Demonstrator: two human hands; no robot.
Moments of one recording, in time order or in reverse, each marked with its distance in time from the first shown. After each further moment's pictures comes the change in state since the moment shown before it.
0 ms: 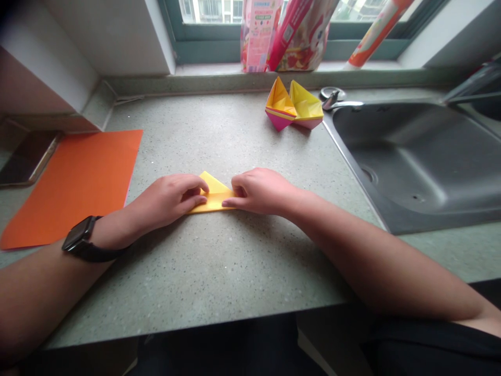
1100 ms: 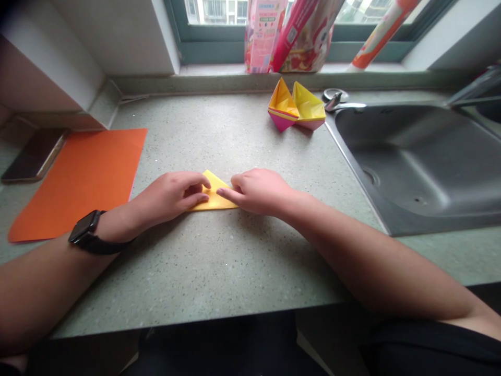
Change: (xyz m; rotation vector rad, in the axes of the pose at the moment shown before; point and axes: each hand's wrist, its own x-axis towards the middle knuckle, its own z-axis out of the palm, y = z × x) left_hand 0.001 0.001 -0.003 -0.082 -0.016 -0.066; right_hand 0.002 -0.017 -0.001 -0.068 -0.002 0.105
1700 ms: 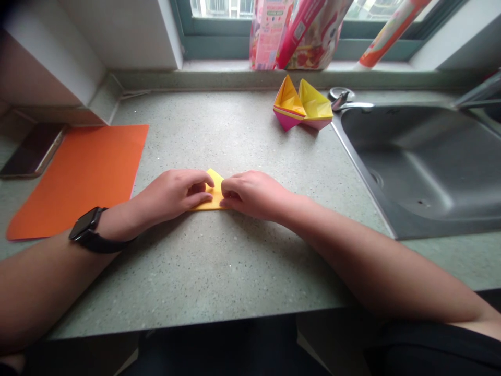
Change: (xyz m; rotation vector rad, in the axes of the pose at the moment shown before) left_hand 0.002 0.001 -0.003 -0.006 -0.015 0.000; right_hand 0.007 0.008 0.018 0.157 0.195 -0.335
